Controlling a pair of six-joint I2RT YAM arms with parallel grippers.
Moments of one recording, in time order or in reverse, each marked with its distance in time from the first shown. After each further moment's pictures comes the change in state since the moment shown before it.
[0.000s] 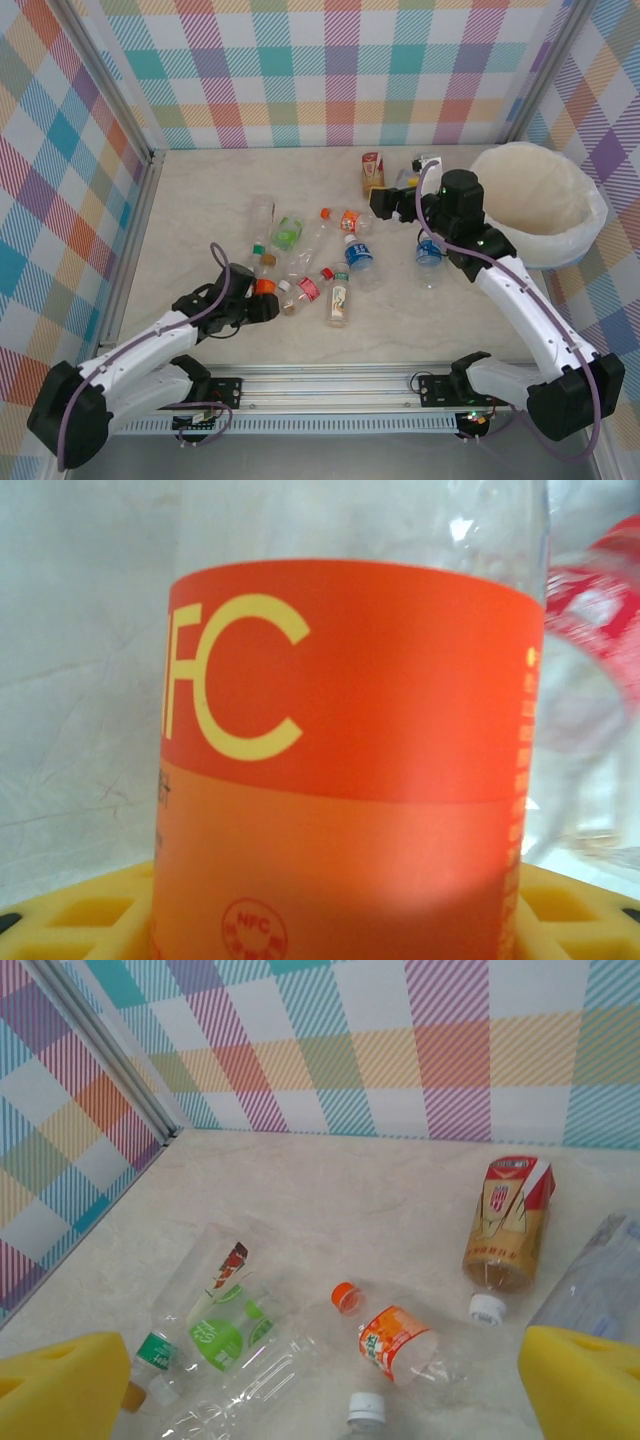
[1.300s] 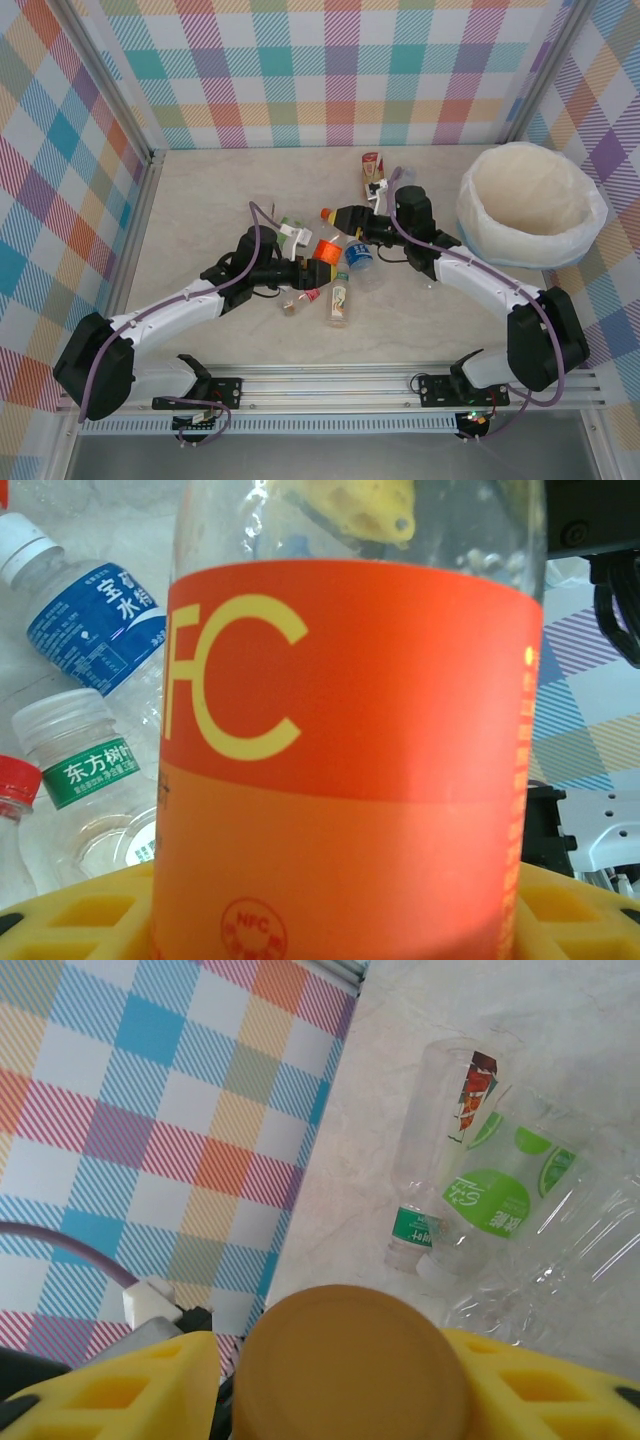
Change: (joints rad) left arm -0.079 0.325 0.244 0.546 0.497 0.048; right arm 0.125 0.268 -0.156 0.426 -0.413 0.604
